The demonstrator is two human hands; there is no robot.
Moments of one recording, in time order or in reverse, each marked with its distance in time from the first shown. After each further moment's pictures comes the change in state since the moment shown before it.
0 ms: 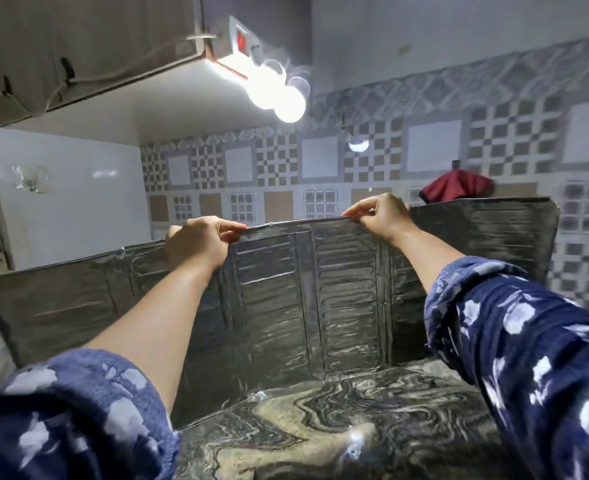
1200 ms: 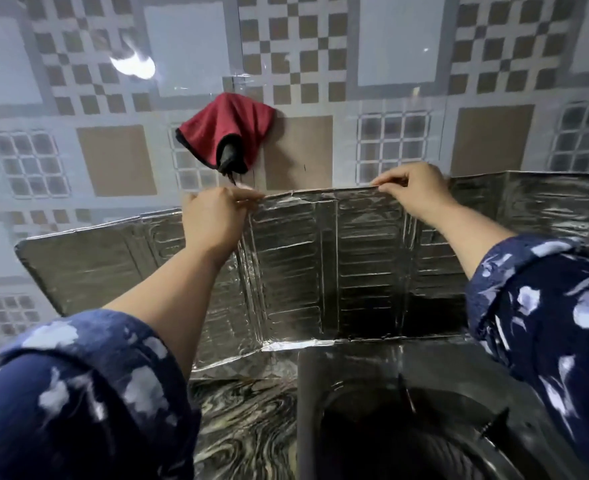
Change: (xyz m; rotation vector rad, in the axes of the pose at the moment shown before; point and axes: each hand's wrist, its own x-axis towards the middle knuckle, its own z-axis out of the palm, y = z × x) left_hand 0.008 0.366 0.323 -0.406 -0.154 0.394; right_hand -0.011 0.386 -0.235 -0.359 0.248 0.306
